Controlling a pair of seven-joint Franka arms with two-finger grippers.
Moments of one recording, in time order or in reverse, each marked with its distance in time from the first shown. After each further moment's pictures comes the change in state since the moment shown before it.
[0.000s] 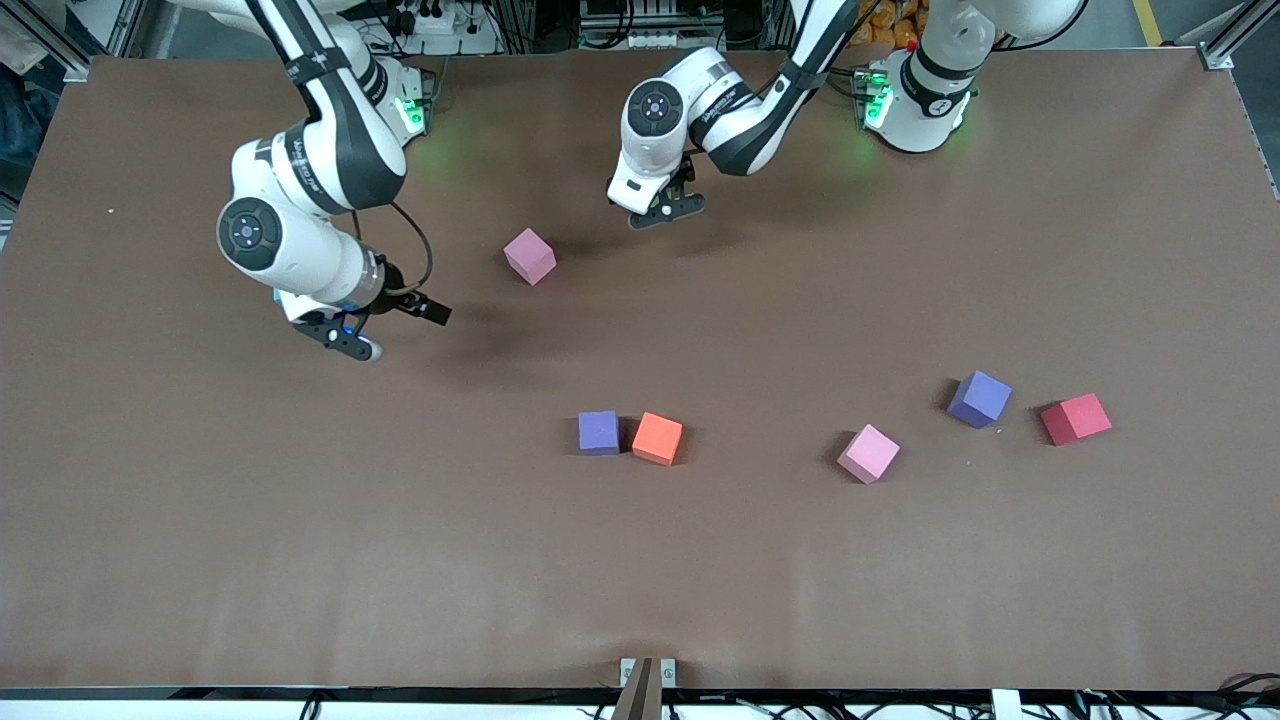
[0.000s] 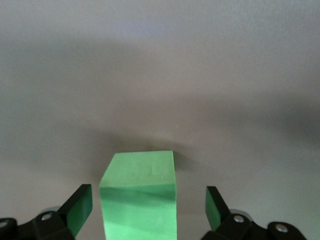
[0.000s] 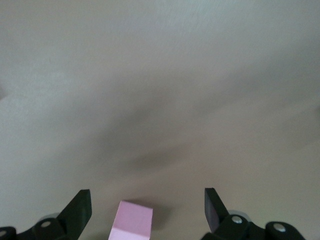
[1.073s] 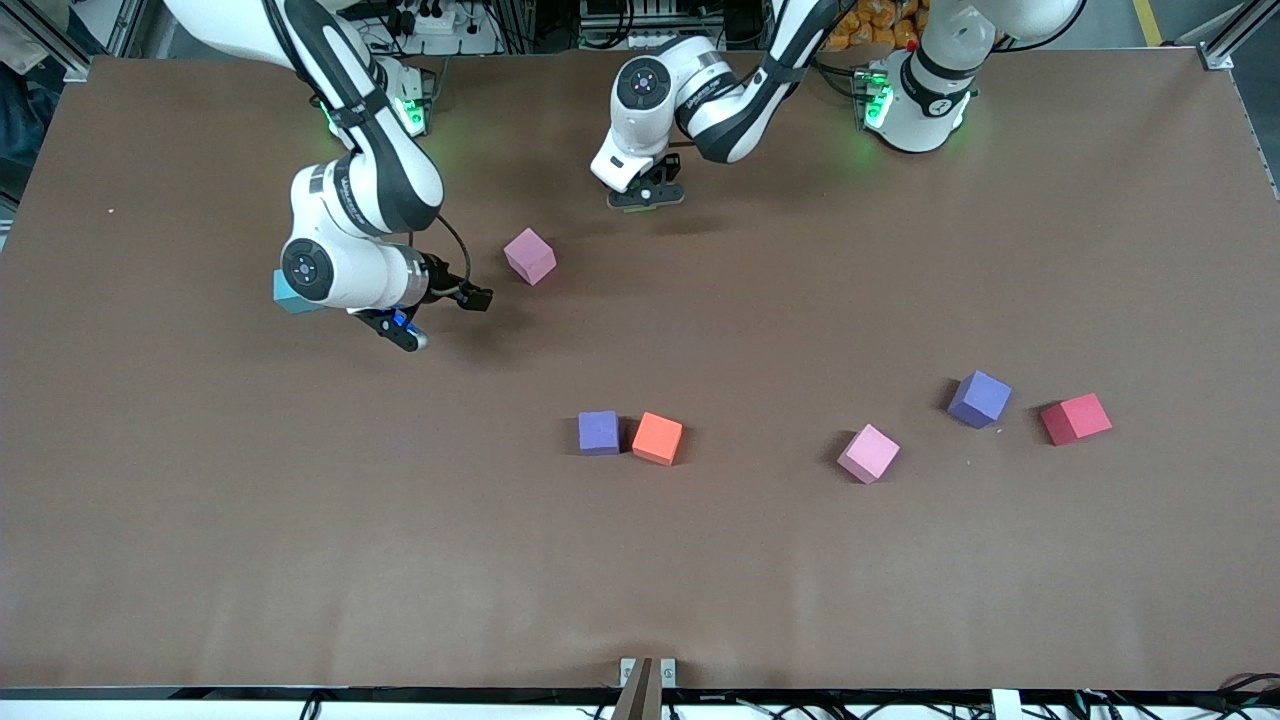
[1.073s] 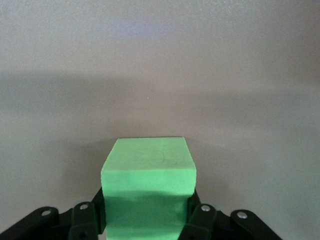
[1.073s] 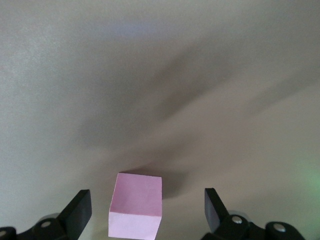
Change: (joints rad) left arm -0.031 0.019 -0.046 -0.032 0.071 0.113 0.111; right arm 0.048 0.113 -0.002 -0.067 0.226 0.009 0.013
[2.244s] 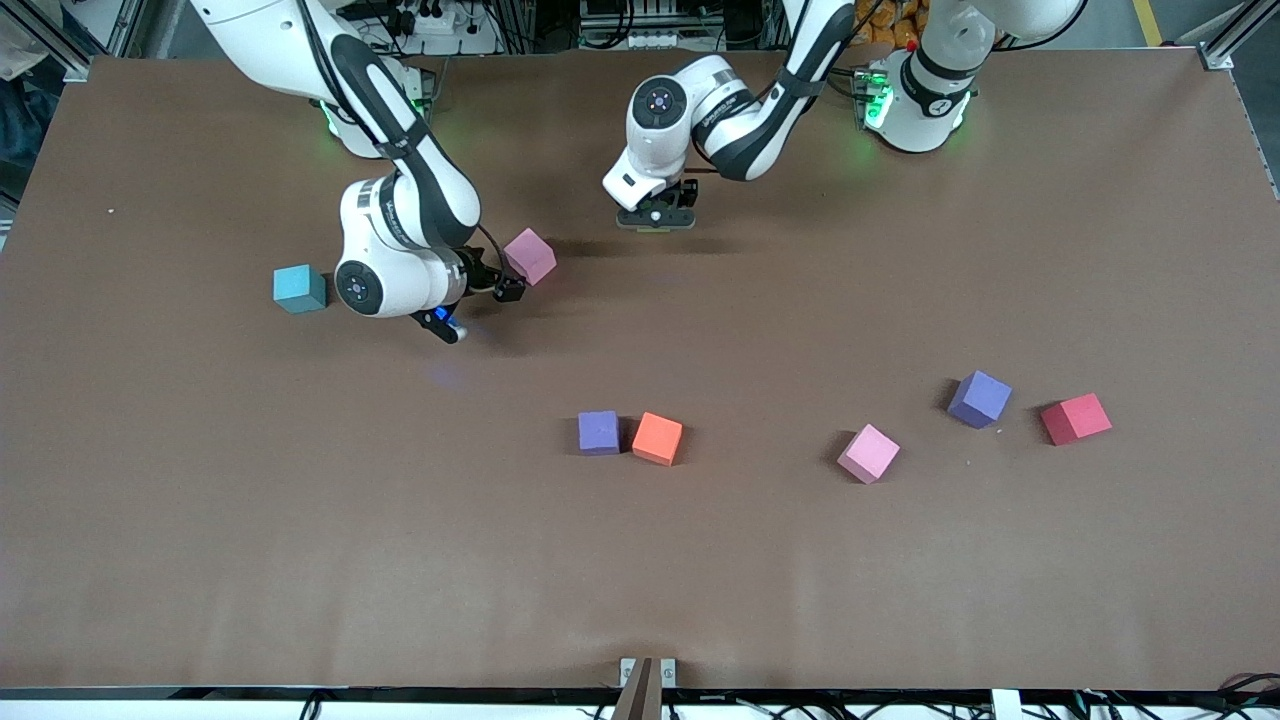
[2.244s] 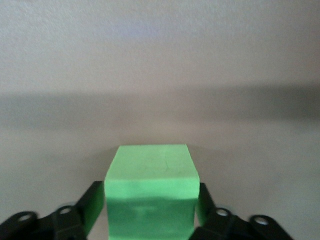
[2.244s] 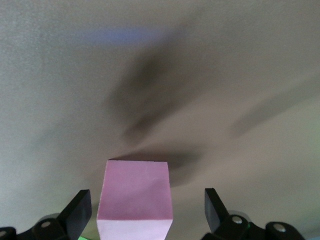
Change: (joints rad) left arm 0.040 -0.007 0.049 -0.018 0.070 0.007 0.109; right arm 0.075 0.112 0.004 0.002 0.128 0.001 -0.003
